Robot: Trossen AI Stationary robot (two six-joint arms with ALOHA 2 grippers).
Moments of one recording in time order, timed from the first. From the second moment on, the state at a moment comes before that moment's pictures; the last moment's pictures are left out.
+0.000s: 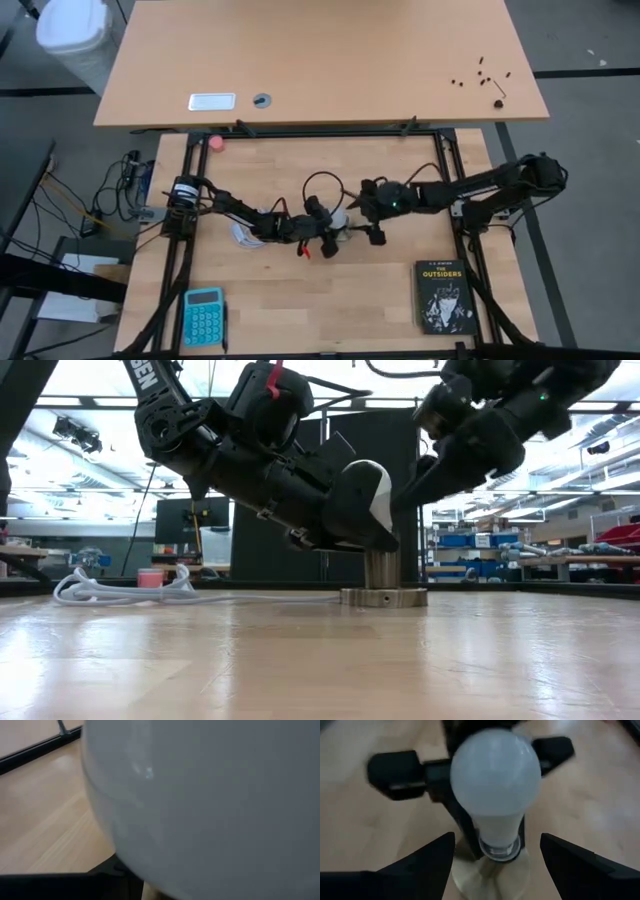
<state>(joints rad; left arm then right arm) -0.12 2.00 0.93 0.68 -0.44 -0.21 -0.02 1.34 0.61 0.13 -0.04 -0.10</state>
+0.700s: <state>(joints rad) -0.12 2.00 0.93 0.68 -0.39 -0.19 -0.12 1.55 0.52 0.64 -0.33 -0.22</state>
